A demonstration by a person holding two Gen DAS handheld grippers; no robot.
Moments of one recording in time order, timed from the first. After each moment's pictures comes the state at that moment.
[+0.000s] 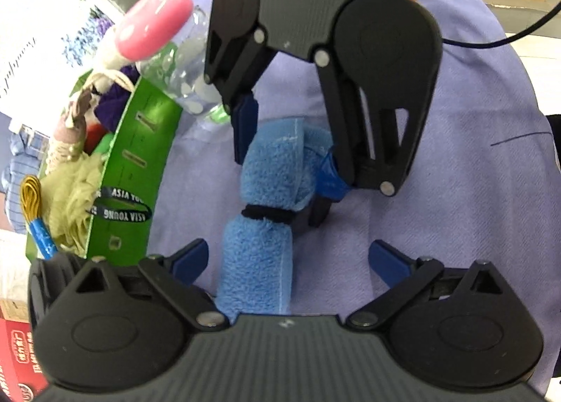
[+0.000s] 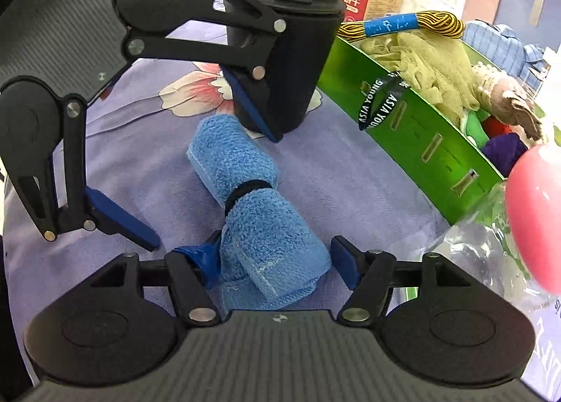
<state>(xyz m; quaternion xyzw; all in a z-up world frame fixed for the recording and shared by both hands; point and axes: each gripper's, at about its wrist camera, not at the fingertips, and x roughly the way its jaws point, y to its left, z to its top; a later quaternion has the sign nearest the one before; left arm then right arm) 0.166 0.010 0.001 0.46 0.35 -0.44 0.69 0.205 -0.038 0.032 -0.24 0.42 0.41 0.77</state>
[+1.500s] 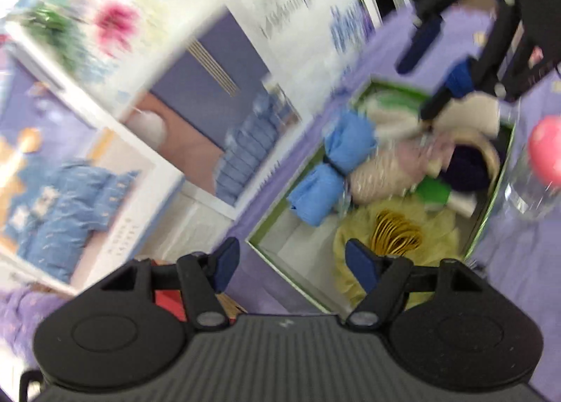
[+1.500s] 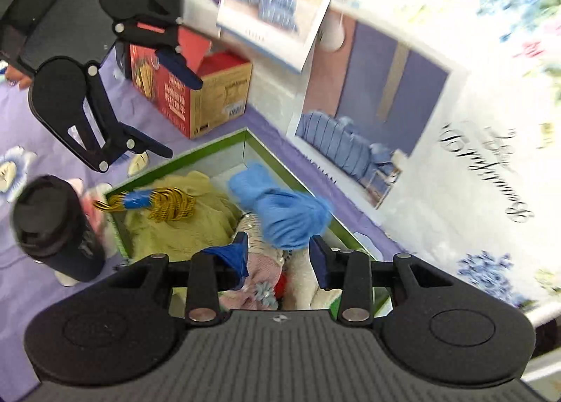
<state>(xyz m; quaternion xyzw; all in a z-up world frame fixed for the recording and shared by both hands) 0.356 0.072 0.153 0.35 0.34 -0.22 0.85 0.395 -0.078 0.177 -0.25 0.37 0.32 0.84</state>
